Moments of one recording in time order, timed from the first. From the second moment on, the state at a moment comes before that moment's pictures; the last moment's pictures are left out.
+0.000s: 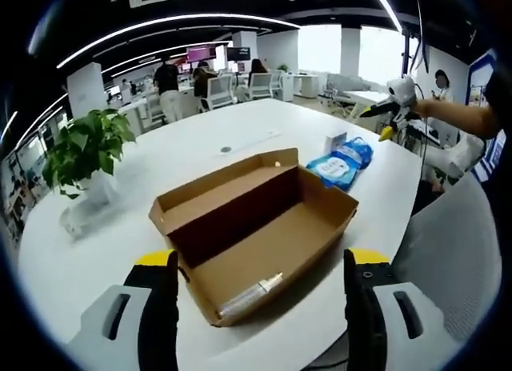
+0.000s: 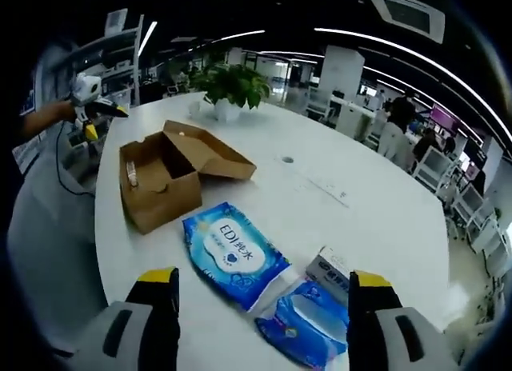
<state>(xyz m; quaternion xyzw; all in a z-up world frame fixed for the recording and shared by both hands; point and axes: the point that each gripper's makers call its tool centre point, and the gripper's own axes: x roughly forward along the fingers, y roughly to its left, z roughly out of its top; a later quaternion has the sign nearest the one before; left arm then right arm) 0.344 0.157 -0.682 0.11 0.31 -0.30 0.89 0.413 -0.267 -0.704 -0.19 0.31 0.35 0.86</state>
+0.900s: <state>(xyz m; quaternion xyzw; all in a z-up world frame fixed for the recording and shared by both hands) 0.377 0.160 -0.705 0.20 0.38 -0.35 0.83 0.347 -0.236 -0.706 -0.13 0.29 0.32 0.89</state>
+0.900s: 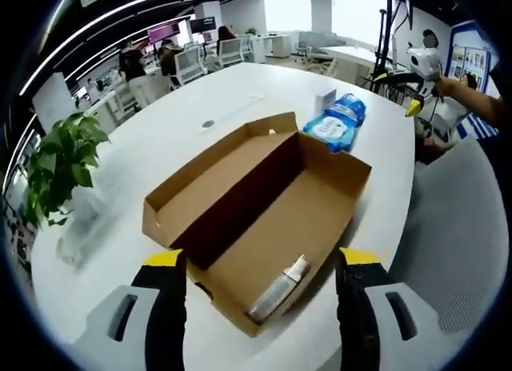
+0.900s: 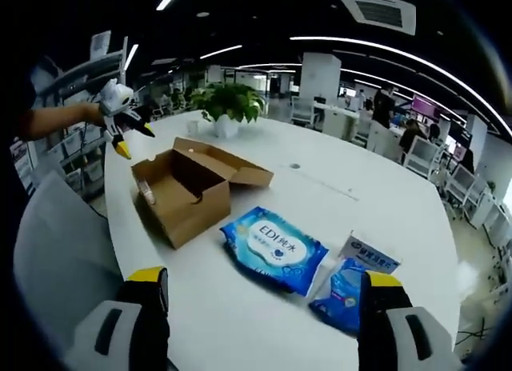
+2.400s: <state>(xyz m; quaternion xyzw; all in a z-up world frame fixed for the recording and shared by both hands) 0.398 0.164 -0.786 0.35 0.49 -0.46 0.66 0.295 -0.207 -0.698 -0.13 0.29 0.32 0.89</state>
